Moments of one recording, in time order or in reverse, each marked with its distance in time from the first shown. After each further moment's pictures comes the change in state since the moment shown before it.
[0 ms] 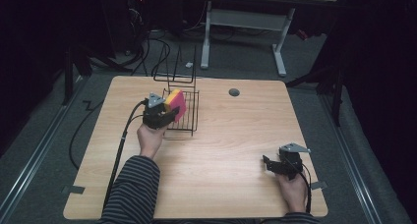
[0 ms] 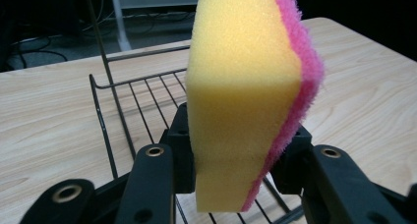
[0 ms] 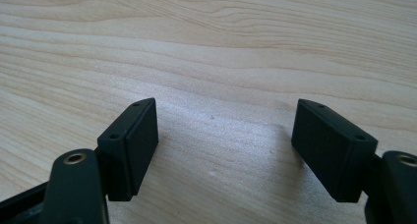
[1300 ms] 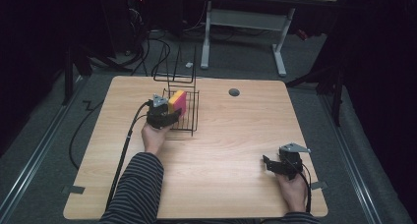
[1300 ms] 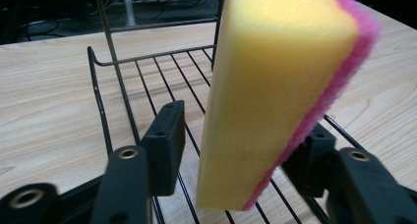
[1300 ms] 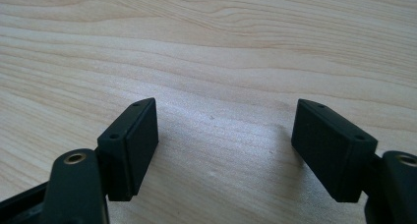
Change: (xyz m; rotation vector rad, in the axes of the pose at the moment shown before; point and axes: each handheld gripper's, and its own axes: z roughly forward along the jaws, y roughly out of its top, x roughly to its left) left arm 0.009 -0.014 0.028 0.041 0.033 -0.028; right arm 0.000 0.000 0.000 -0.001 0.000 -0.001
